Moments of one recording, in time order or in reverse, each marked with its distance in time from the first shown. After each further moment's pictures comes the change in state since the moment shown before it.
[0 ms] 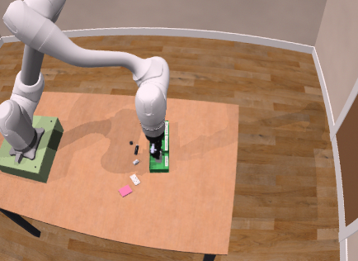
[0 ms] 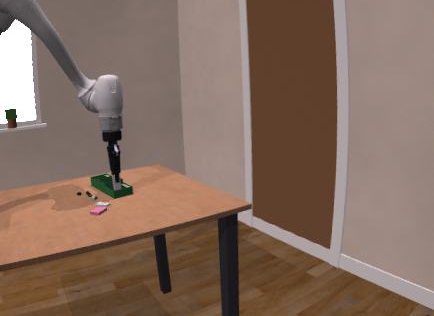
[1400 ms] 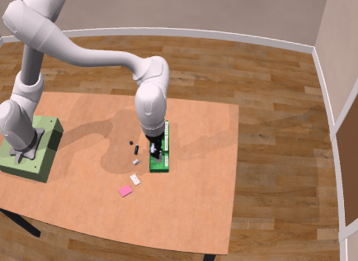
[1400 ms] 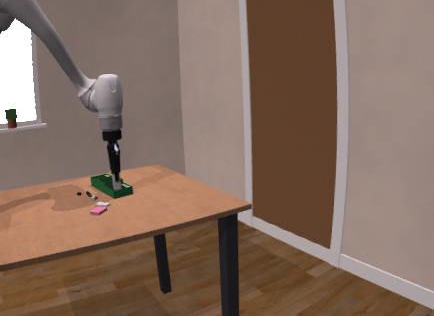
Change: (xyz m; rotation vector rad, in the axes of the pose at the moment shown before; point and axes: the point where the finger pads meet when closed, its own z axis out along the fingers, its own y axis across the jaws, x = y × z) arm 0.000 0.000 -0.003 0.000 0.000 0.000
